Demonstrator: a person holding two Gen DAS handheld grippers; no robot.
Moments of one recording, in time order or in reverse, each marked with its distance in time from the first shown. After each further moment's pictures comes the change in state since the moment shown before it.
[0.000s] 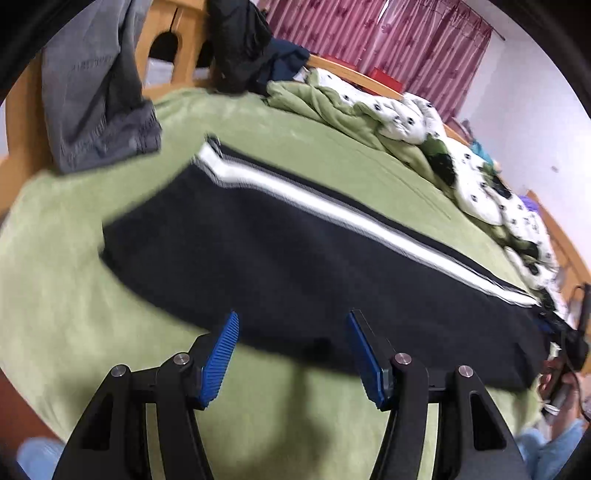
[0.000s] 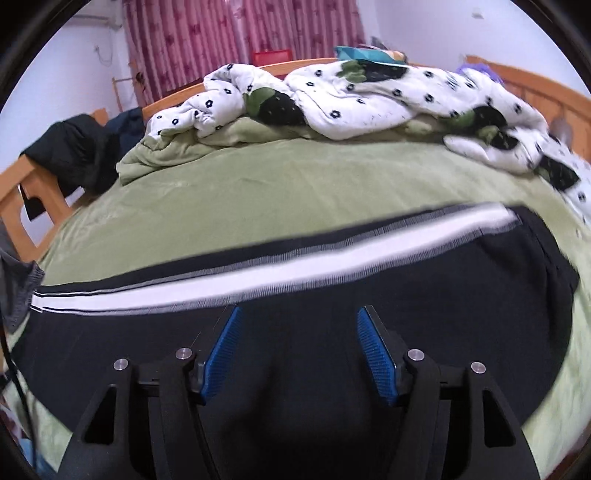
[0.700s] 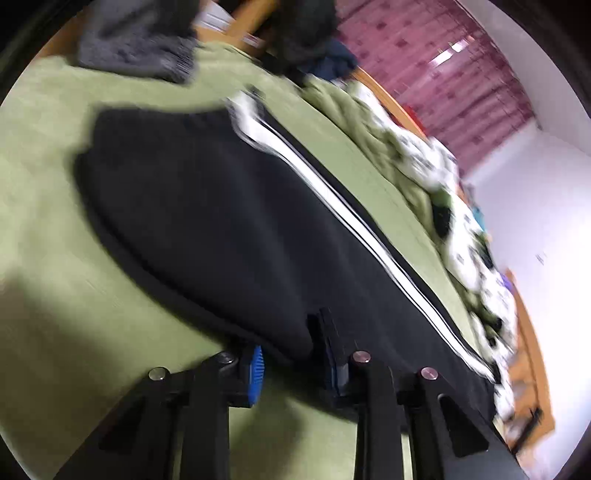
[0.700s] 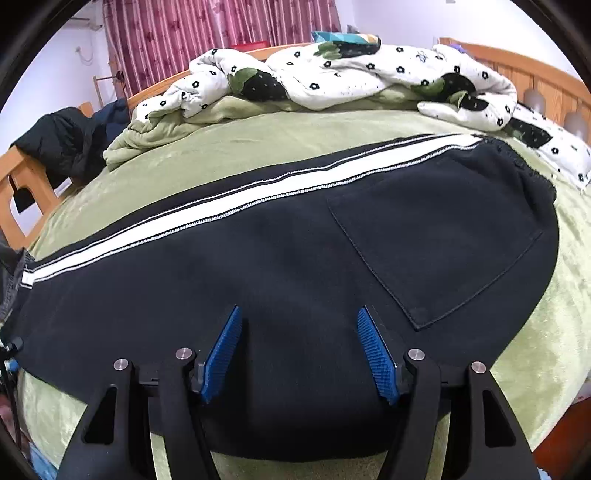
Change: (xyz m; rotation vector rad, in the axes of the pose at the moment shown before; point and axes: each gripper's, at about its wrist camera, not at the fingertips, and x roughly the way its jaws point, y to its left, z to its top) left arm 0.046 0.050 -0.004 -0.343 -0.046 -0.111; right arm -0.010 0.014 -0.076 0.013 0.019 -0.062
